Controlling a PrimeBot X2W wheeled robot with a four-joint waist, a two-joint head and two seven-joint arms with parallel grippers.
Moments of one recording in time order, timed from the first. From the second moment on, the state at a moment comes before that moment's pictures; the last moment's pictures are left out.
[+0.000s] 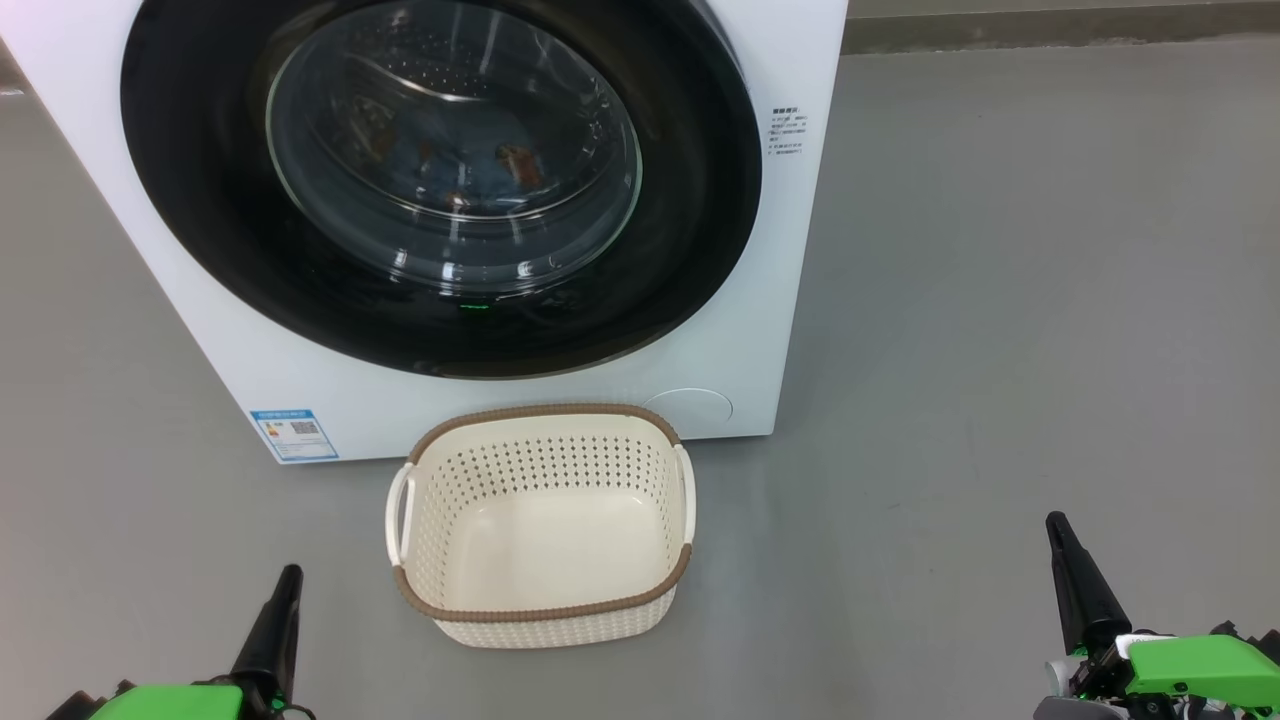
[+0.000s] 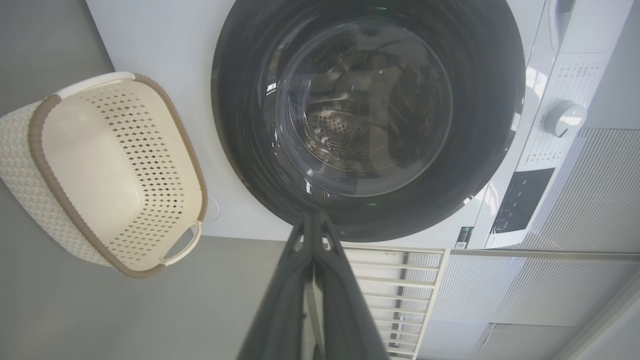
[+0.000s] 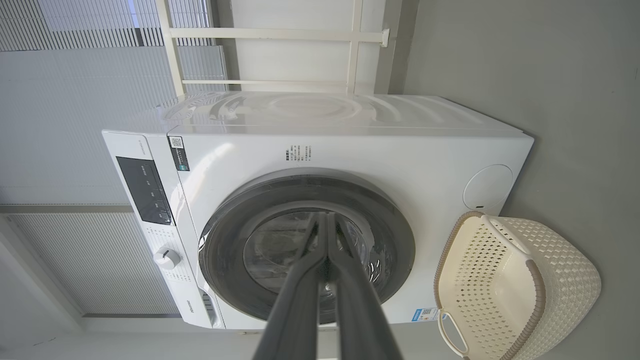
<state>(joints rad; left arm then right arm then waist) -0.06 0.04 0.08 0.27 -1.61 -0.13 0.11 -0.07 -0.04 -0.14 0.27 1.60 0.13 0.11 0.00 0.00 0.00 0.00</state>
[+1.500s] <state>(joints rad) -0.06 0.04 0.08 0.27 -1.61 -0.13 0.11 -0.07 -0.04 -0.14 0.27 1.60 0.13 0.11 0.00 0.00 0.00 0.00</state>
